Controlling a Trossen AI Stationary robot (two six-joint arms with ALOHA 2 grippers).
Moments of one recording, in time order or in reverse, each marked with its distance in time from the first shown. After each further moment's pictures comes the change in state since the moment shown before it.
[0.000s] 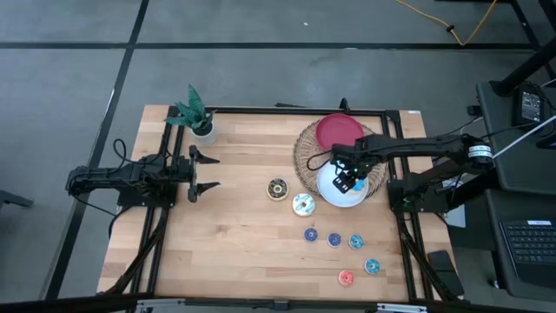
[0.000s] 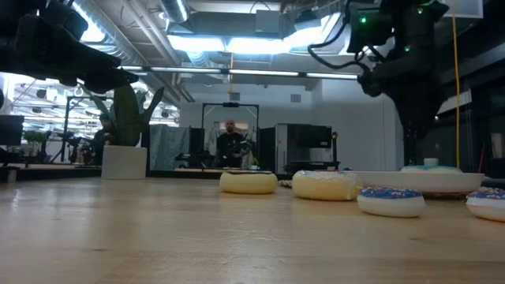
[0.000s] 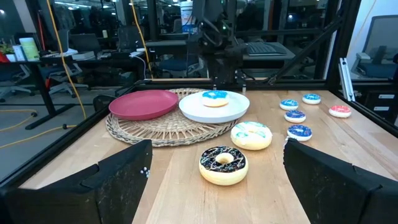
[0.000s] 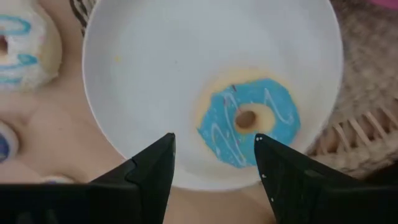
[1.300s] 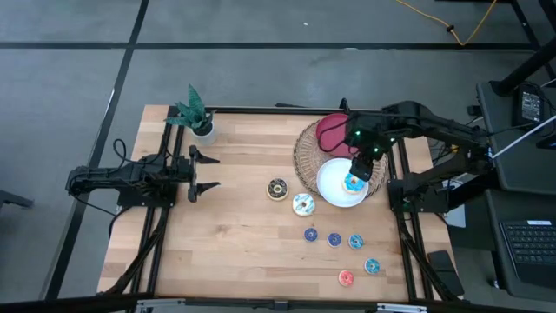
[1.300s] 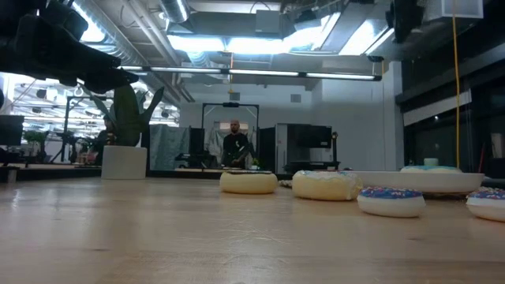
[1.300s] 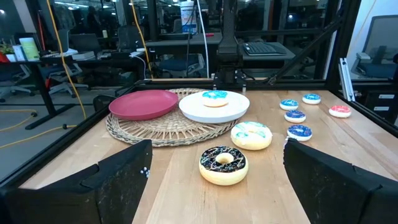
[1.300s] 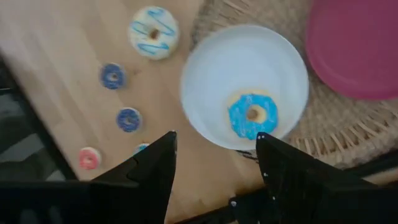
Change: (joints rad) left arm 0.000 0.000 0.000 0.000 0.000 0.000; right arm 0.002 0.002 0.652 -0.460 -0.092 -0.351
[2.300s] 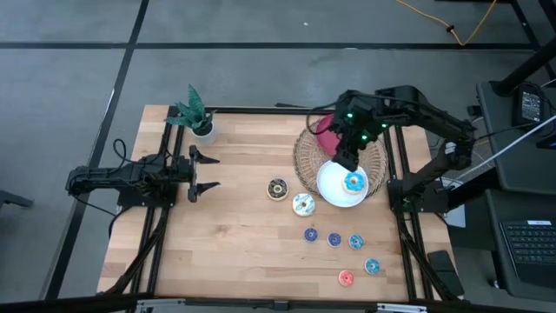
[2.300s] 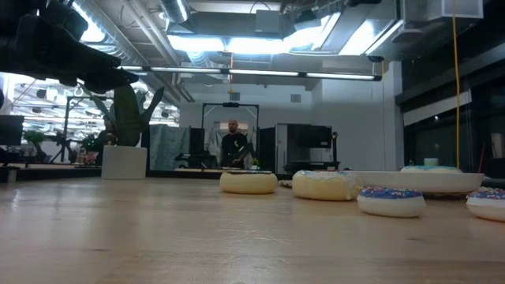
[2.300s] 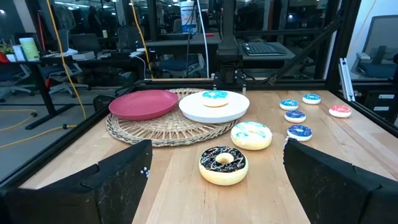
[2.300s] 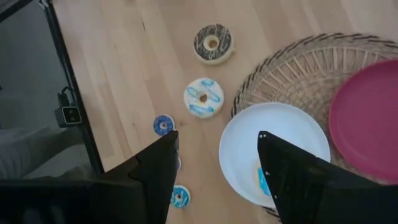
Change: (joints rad) left arm 0.000 0.000 0.000 0.000 0.000 0.000; right arm 0.000 0.215 0.411 -0.001 -0.062 -0.056
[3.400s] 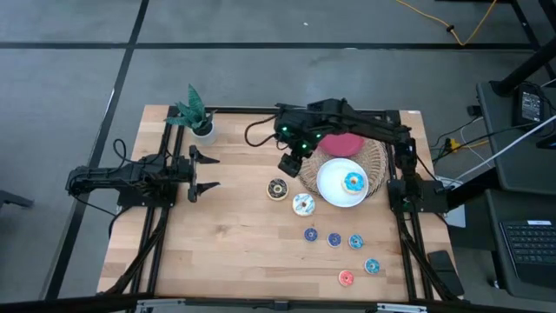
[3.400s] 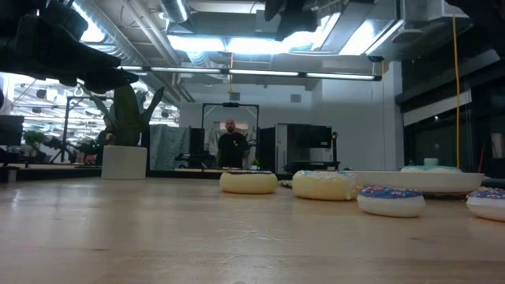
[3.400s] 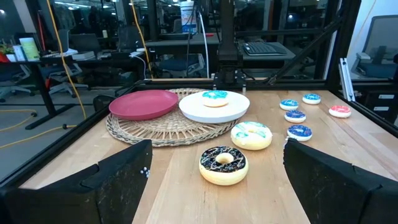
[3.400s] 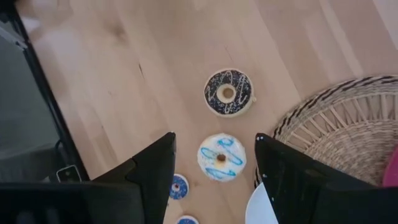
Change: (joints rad) left arm 0.000 0.000 0.000 0.000 0.000 0.000; right arm 0.048 0.468 0.324 0.087 0.013 0.129
